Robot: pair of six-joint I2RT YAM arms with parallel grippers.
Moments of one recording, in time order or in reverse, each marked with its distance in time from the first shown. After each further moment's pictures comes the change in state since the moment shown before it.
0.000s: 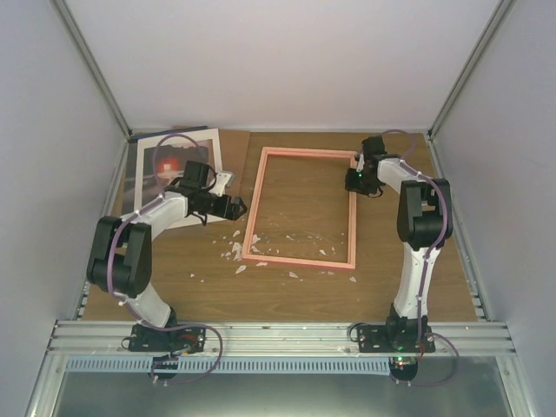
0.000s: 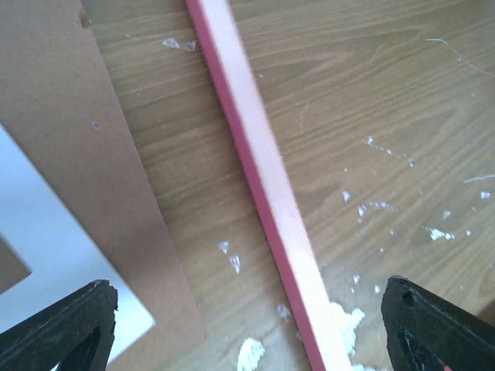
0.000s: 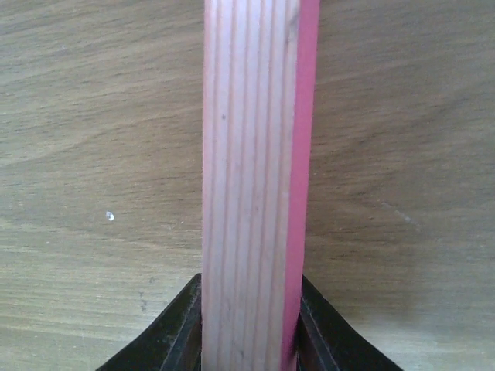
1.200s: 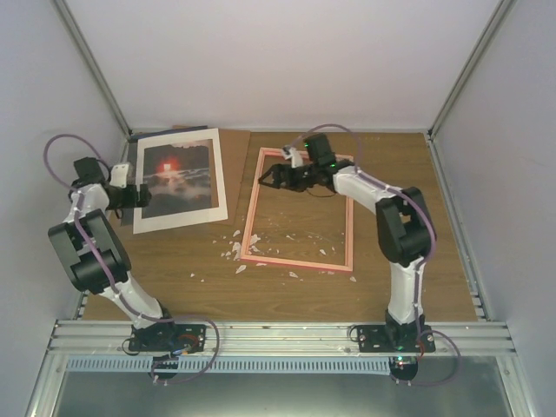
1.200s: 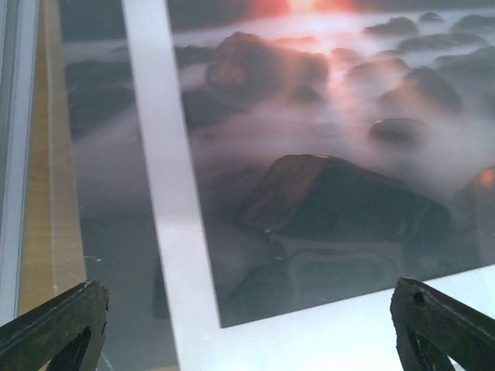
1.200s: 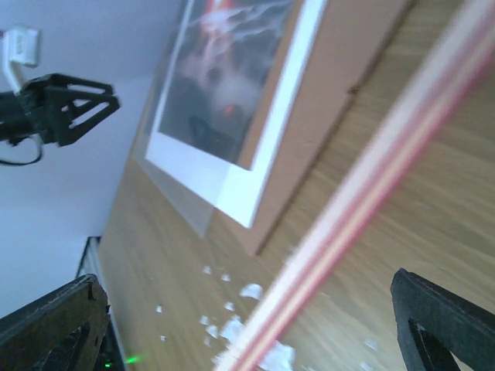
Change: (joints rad) left arm 0.684 0.004 0.156 -0.188 -0.123 0.362; right arm 0.346 -0.162 -0.082 0.356 -0.562 0.173
